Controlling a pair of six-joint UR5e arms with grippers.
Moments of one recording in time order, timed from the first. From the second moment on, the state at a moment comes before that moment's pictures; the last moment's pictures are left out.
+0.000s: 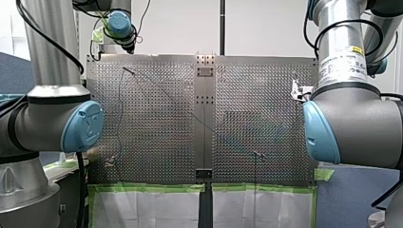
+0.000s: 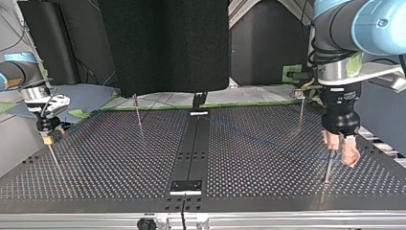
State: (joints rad) left arm -0.04 -1.37 -1.67 -3.20 -1.81 -1.61; right arm 1.49 -1.03 1.40 -0.35 1.05 1.62
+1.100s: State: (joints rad) left arm -0.05 -1.42 -1.79 -3.07 -1.73 -1.49; right arm 1.49 -1.03 1.40 -0.35 1.05 1.62
